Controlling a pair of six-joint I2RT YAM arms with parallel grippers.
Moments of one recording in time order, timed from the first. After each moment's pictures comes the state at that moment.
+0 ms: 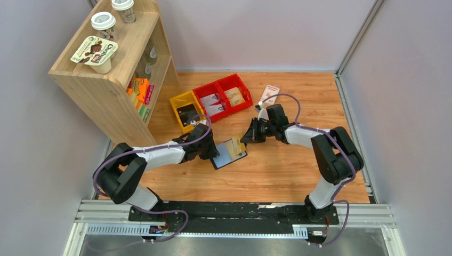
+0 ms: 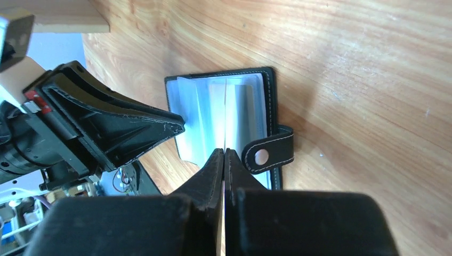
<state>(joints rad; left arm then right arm) -0.69 1.51 0.67 -0.05 0.00 -0.88 0.42 1.75 0.87 0.08 -0.67 0.61</state>
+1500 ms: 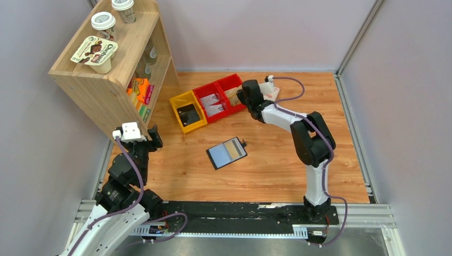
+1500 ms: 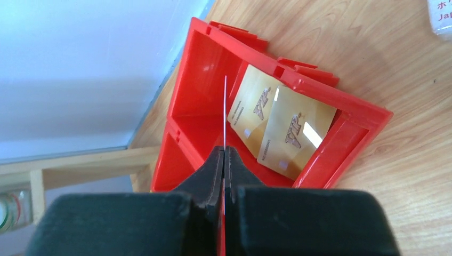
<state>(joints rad) -0.61 0.29 0.61 -0.26 -0.74 0.02 0.53 2.01 1.40 0.16 0.39 1.25</state>
